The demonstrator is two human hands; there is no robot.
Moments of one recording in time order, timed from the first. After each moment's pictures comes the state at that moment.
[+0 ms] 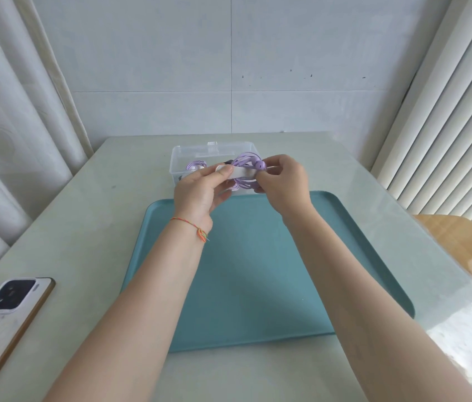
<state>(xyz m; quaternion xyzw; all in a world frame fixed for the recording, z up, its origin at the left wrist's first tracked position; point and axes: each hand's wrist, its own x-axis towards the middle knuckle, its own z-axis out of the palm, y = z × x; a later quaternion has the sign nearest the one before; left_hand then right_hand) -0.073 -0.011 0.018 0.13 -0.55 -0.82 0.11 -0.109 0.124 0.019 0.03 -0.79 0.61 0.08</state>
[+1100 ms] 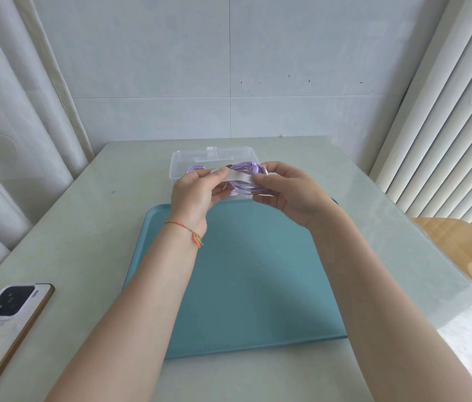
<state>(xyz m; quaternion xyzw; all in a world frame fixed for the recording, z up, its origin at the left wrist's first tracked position) -0.069 -0.012 0.027 0.11 -0.55 -0.81 0.14 -0.114 0.155 0.025 0.13 -0.63 0.75 -0.17</state>
